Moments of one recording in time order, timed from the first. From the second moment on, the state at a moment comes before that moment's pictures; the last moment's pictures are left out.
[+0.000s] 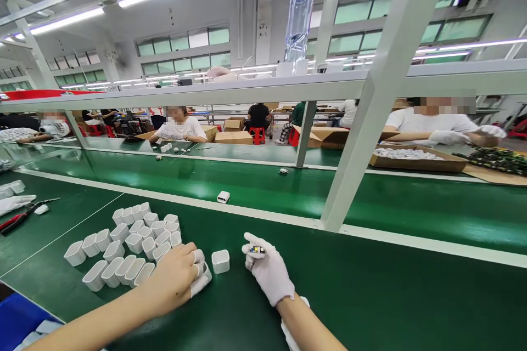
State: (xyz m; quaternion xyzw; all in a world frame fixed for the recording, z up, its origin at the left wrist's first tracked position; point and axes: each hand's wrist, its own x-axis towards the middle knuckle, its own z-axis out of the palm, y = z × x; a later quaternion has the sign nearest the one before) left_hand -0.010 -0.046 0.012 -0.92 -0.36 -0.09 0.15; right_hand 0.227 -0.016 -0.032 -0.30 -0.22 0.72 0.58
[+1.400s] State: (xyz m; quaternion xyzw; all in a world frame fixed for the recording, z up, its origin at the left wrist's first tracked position) left_hand 0.035 -0.031 -0.039 -0.78 -0.39 -0.26 -0.41; right_hand 0.220 -0.050 -0.034 -0.46 -0.40 0.62 0.49
